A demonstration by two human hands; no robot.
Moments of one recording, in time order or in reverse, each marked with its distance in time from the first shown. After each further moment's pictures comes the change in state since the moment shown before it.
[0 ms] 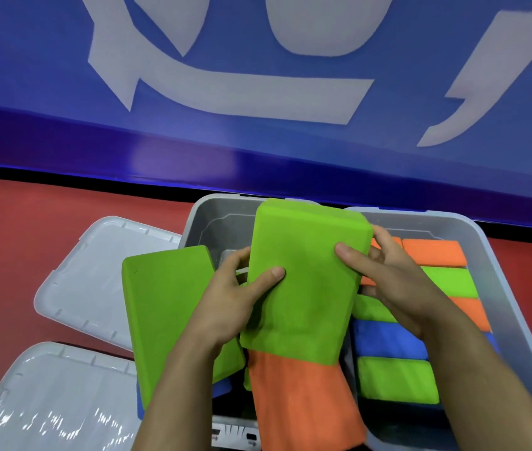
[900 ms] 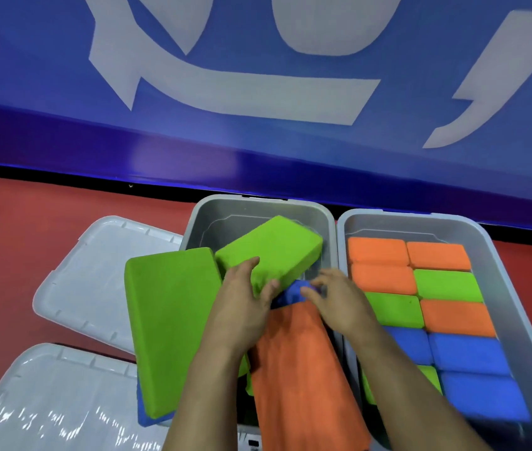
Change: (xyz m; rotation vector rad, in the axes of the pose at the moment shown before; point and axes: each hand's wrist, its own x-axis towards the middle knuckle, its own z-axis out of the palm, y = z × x) left_hand 0.011 -0.012 0.012 0.520 0.140 0.064; right_hand 0.078 0.123 0.022 -1.001 0.098 -0.101
